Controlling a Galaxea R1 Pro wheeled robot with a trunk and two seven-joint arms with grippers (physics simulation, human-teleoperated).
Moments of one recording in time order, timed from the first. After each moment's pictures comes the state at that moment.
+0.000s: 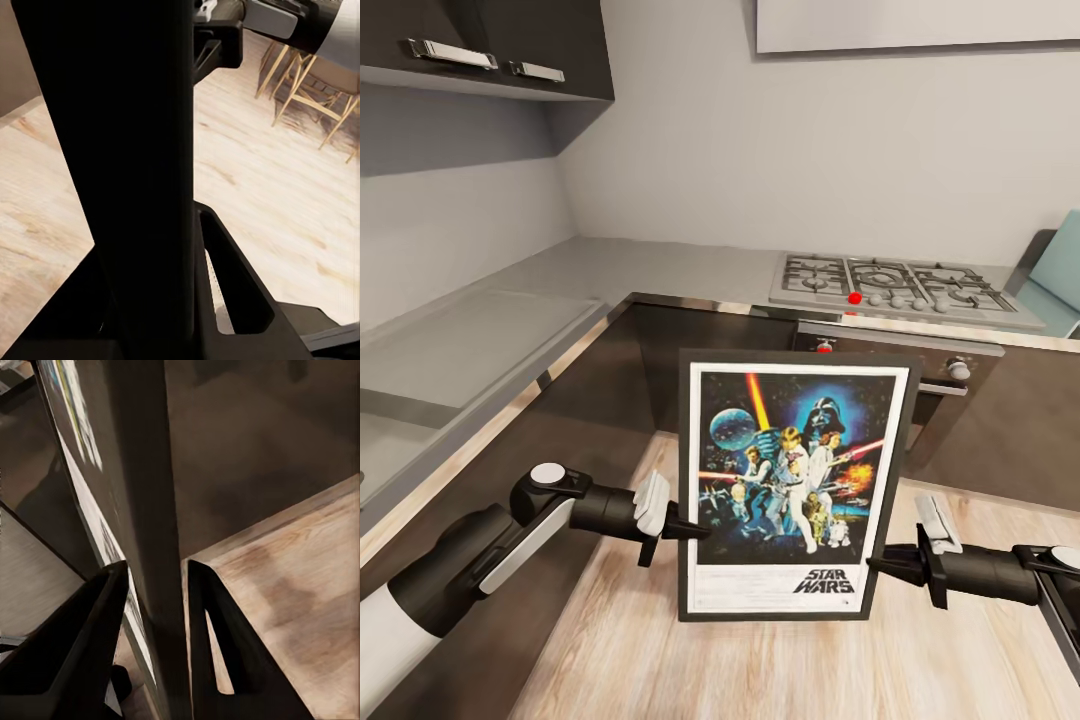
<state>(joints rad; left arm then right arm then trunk) -0.74 0.41 -0.69 -1.44 0.50 0.46 -1.04 -0.35 -0.38 -0.24 -1.28 -0.05 0.32 1.55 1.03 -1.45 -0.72</state>
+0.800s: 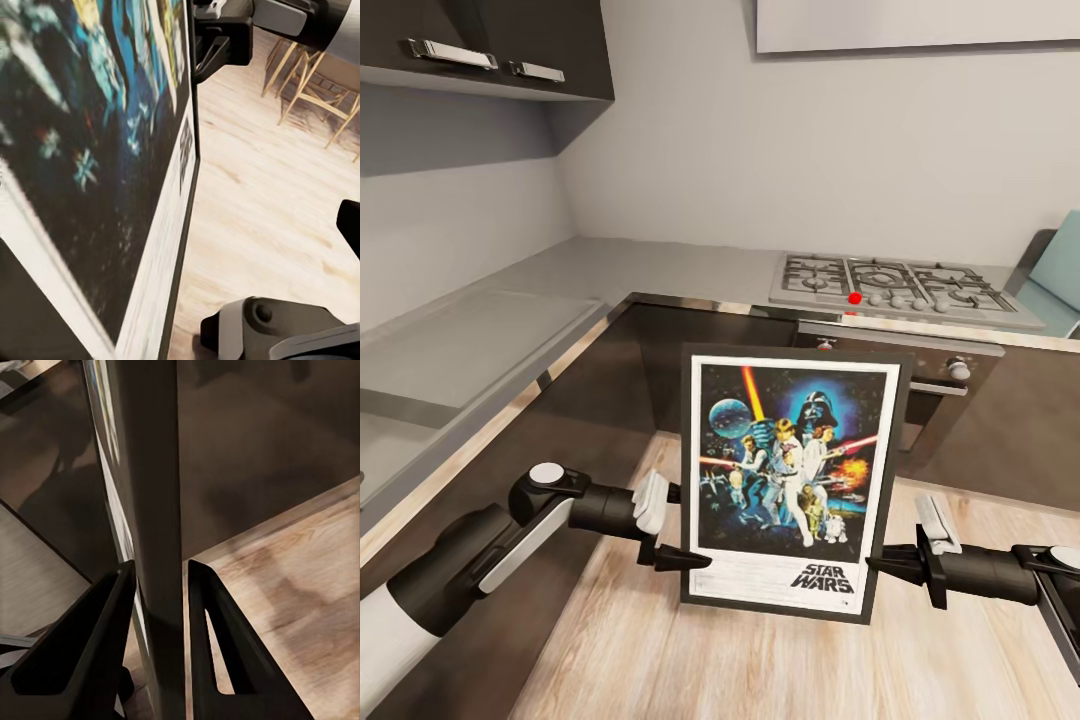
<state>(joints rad) -0.74 0.41 -0.68 -1.43 0.50 0.46 -1.04 -0.35 -0.38 -0.24 -1.29 -0.06 0.33 1.55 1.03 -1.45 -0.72</state>
